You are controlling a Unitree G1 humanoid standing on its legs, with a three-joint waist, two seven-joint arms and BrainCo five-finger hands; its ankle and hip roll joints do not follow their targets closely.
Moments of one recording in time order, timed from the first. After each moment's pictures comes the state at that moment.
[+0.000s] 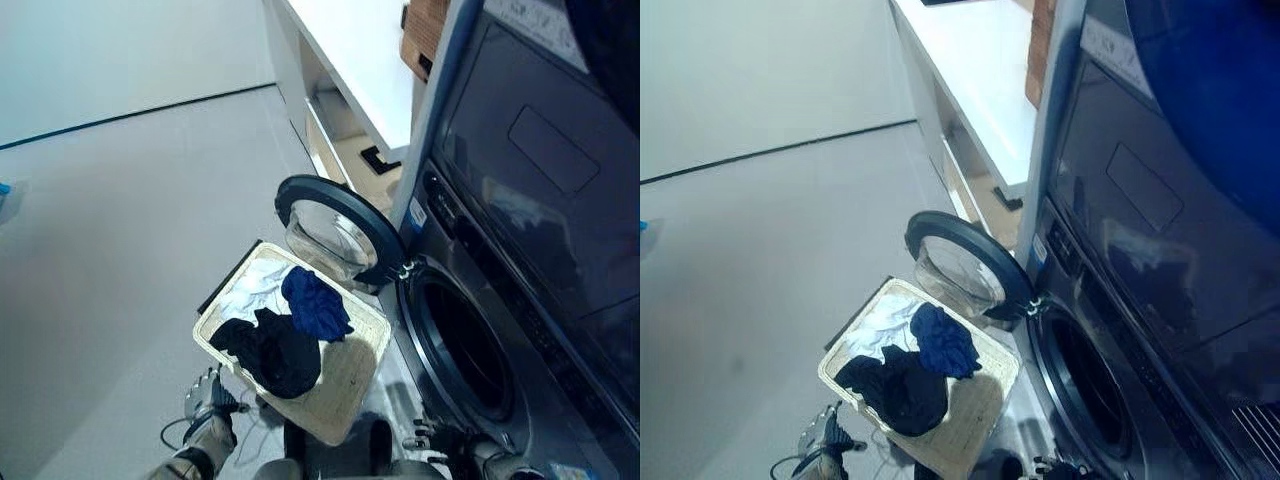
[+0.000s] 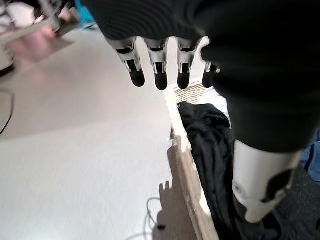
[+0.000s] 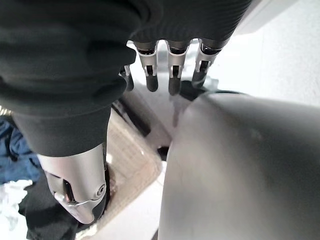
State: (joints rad) left arm -0.30 0.26 -0.44 1.22 0.27 0.08 0.59; right arm -0.20 -0.28 0.39 1.24 0.23 -0.06 0.30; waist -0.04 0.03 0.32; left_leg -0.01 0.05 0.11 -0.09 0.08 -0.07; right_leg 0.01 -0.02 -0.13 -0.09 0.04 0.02
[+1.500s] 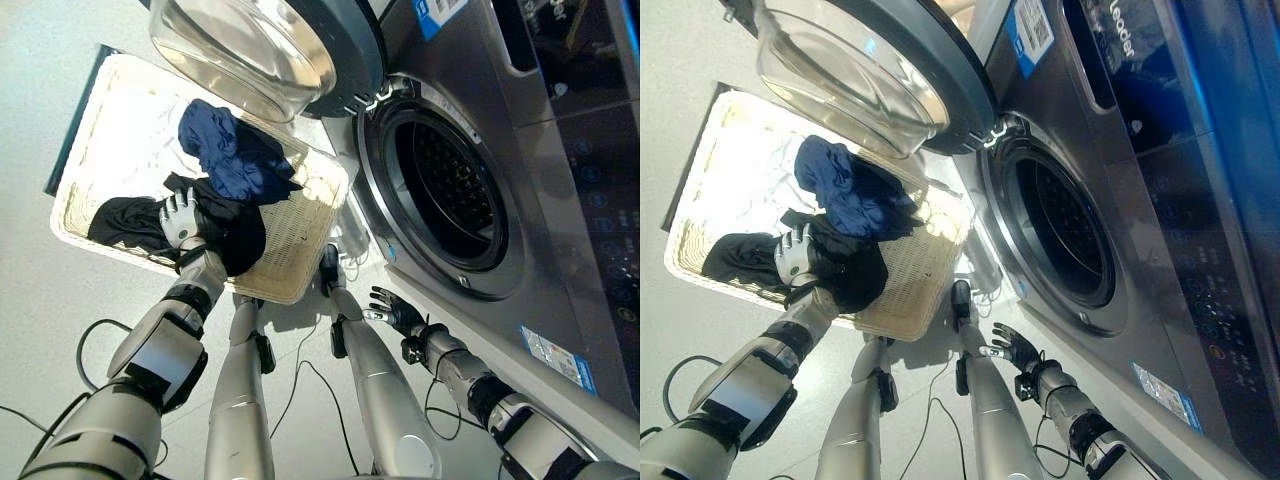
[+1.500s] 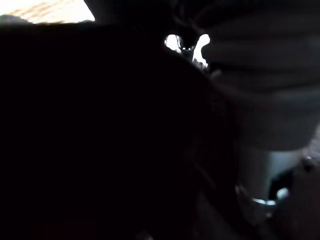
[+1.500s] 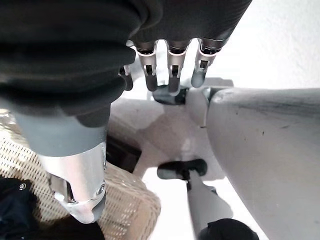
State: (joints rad) left arm -1.00 0.46 -0.61 1.26 0.20 0.23 0.68; right arm -0.47 -0.30 0.57 0.91 0.65 -0.14 0.16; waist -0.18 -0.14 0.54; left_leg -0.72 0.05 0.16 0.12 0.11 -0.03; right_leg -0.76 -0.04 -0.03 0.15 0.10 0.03
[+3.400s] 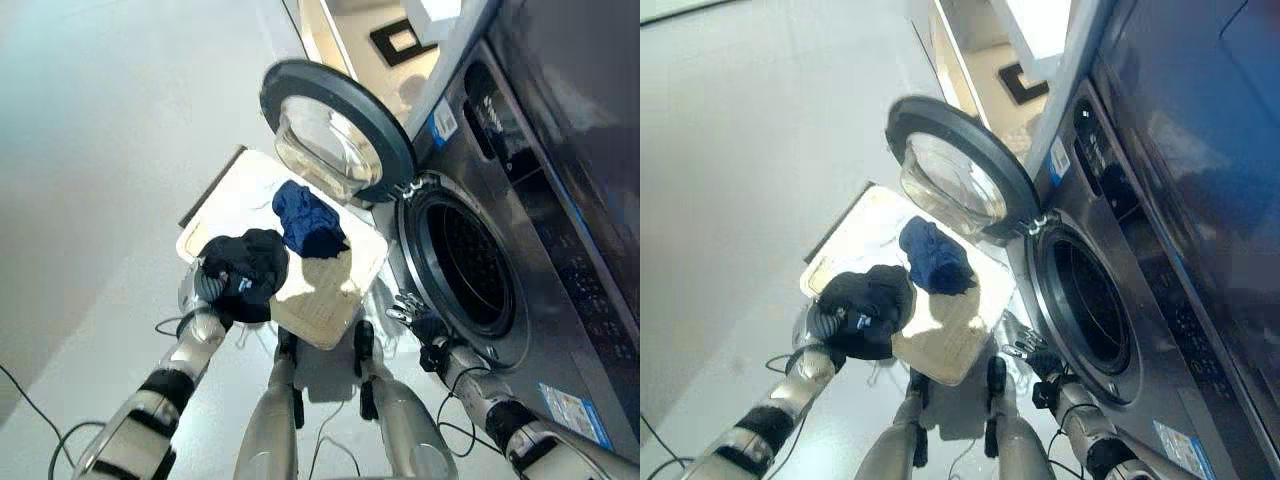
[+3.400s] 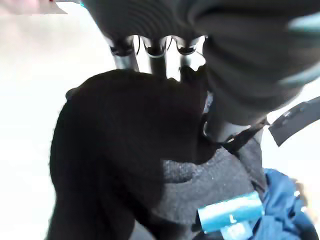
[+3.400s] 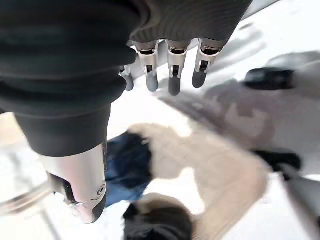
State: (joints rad) left arm -0.43 0.47 -0.37 0.77 0.00 -0.01 0.60; right arm -0.32 -0.33 0.39 0.79 0.64 -0.18 0.10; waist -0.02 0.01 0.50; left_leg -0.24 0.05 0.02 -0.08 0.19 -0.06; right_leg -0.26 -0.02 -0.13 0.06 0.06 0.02
